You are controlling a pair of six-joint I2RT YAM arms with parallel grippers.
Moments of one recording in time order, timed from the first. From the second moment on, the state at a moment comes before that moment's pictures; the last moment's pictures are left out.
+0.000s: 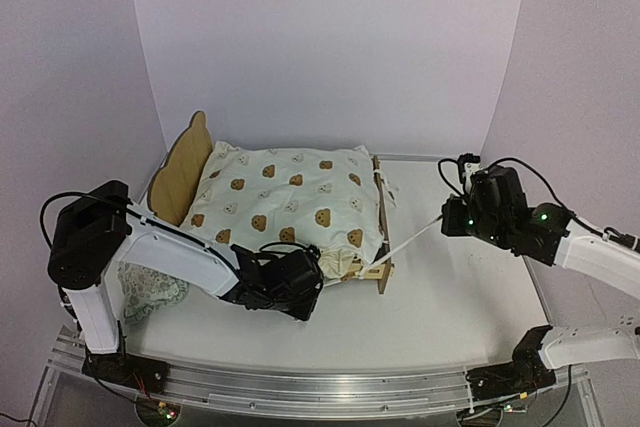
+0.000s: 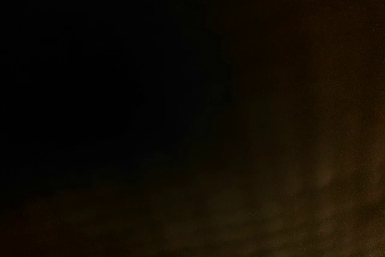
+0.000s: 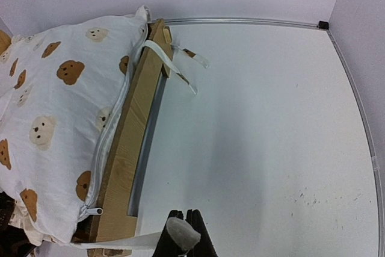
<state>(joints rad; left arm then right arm) -1.21 1.86 1.02 -0.20 -0.28 -0.69 0.67 1.04 0.81 -0.38 0.42 0.42</state>
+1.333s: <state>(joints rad) -1.14 1.70 0.98 -0.40 -0.23 -0.70 0.51 0.94 0.75 -0.49 -0.75 0.57</state>
